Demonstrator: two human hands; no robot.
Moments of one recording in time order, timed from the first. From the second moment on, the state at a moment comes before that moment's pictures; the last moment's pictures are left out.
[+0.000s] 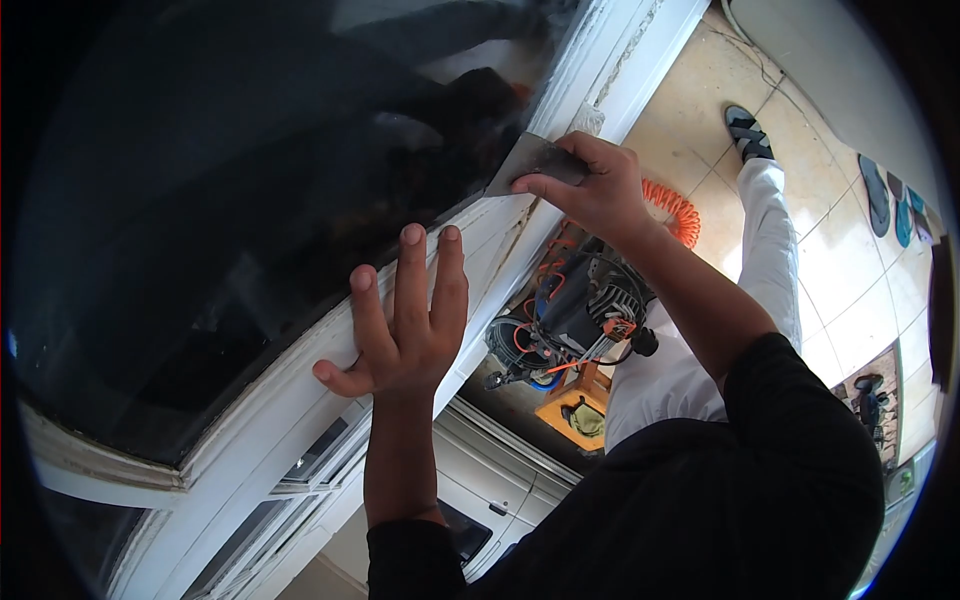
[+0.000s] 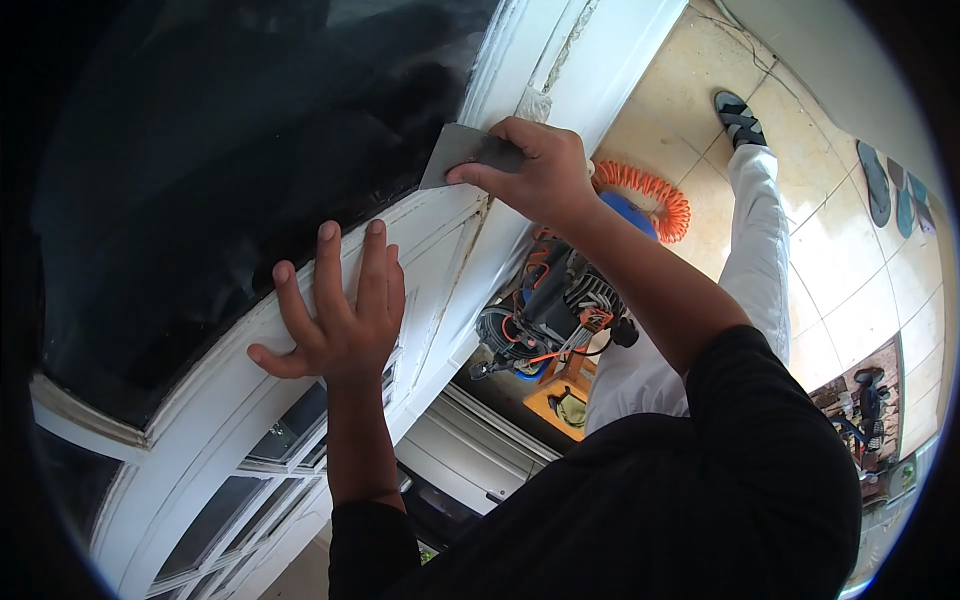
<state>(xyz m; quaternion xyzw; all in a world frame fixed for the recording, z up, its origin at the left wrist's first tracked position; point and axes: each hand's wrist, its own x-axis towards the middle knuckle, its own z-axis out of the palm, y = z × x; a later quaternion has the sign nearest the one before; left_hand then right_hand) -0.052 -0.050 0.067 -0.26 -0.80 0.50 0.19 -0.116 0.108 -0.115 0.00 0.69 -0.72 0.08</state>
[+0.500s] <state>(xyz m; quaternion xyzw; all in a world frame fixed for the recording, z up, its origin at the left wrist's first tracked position) -0.052 -0.053 0.066 -0.27 -0.80 0.50 0.20 -0.100 0.118 -0.134 0.04 0.64 -0.75 0.16</state>
